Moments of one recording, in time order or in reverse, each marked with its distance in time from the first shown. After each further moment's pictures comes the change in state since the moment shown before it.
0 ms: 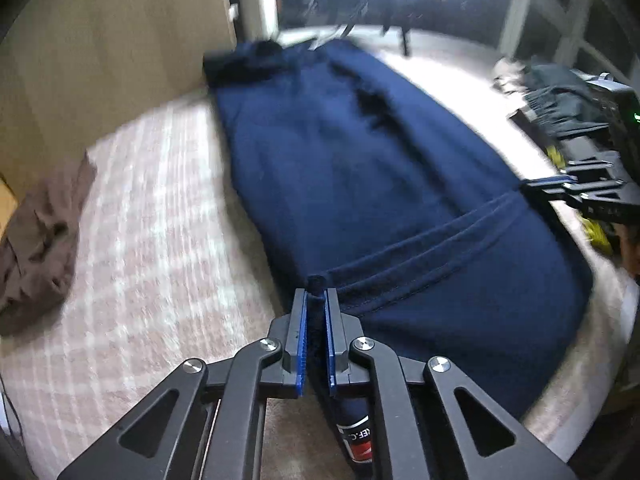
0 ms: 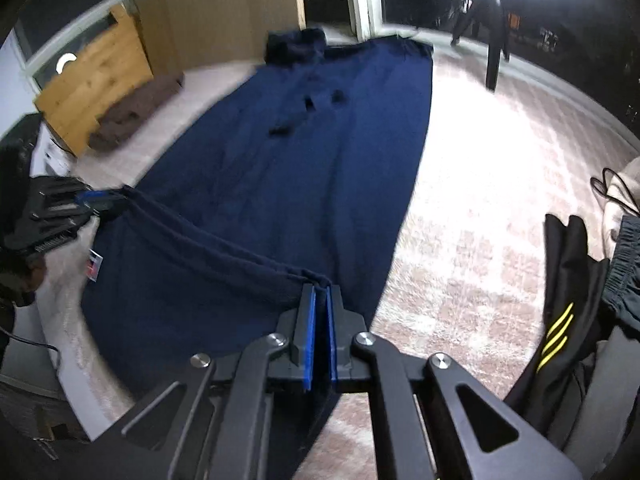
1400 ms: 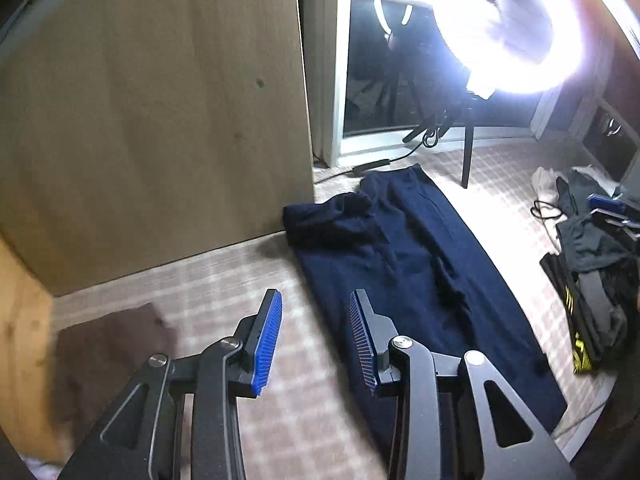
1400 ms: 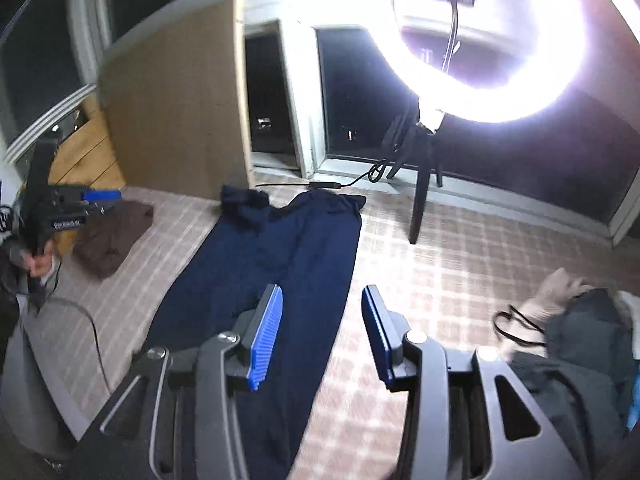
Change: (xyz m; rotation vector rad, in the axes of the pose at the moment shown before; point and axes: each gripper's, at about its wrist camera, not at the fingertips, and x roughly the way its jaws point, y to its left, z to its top) left arm -0.066 0.133 0.197 -0.041 -0.120 -0.021; right arm -0.099 -0.037 0.160 0.085 -0.299 -0.107
